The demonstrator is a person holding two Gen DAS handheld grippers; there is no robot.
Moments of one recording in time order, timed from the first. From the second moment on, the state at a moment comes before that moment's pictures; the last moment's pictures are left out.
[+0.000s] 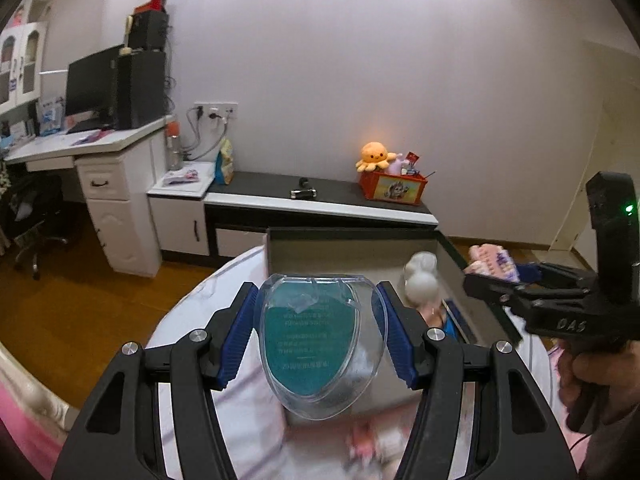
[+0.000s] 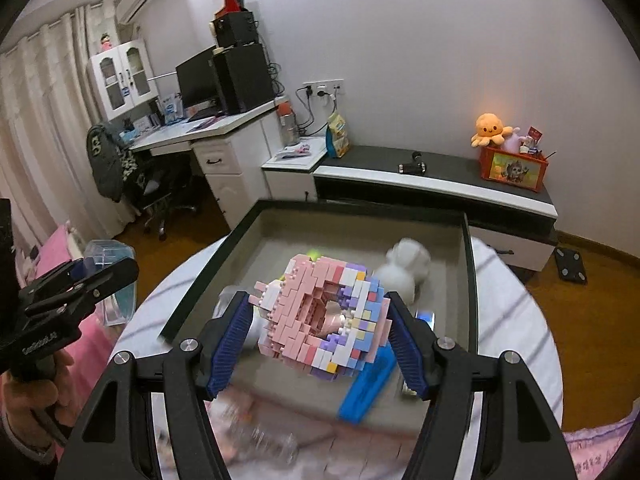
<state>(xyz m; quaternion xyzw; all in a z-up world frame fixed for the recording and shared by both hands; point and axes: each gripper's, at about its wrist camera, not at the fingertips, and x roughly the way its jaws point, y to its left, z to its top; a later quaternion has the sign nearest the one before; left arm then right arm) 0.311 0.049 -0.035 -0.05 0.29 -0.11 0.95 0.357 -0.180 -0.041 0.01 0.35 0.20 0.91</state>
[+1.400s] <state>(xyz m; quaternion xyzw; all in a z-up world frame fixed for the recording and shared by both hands) 0.292 0.050 -0.015 -0.05 0.28 -0.06 0.96 0.337 -0.208 -0.031 0.07 0.32 0.11 0.94</state>
